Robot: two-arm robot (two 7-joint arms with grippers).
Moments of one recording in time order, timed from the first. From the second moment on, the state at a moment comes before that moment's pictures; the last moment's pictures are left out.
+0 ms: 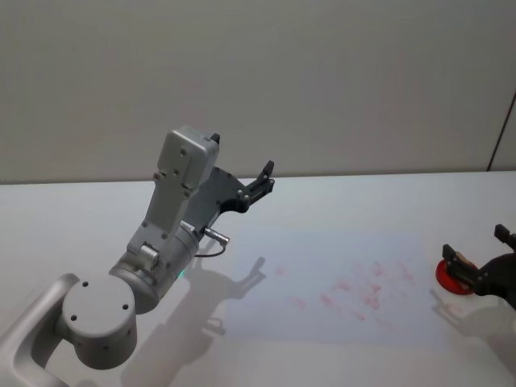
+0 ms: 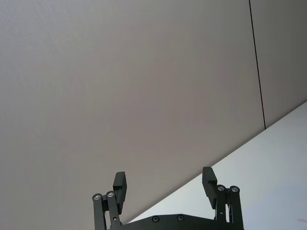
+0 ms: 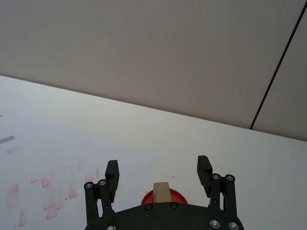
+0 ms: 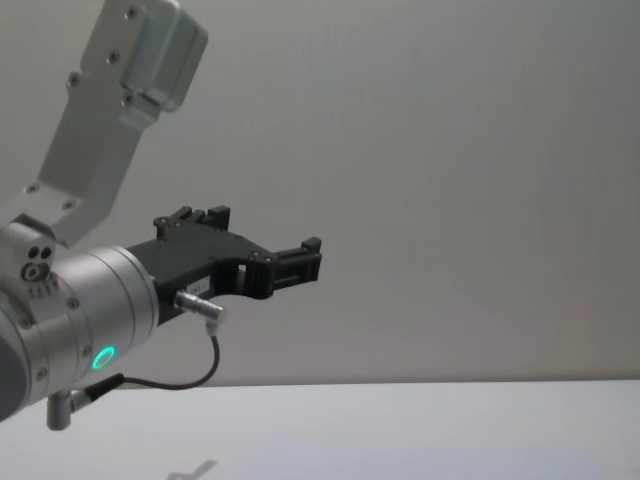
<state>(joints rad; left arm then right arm) -0.24 0.38 0.45 -1.63 -0.20 0.01 -0.01 -0.09 0.45 -0.15 -1.62 0.30 0.00 0.18</state>
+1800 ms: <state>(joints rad) -0.24 0.38 0.45 -1.63 -0.20 0.01 -0.01 0.01 0.40 -0.17 -1.43 0.20 0.05 0.24</state>
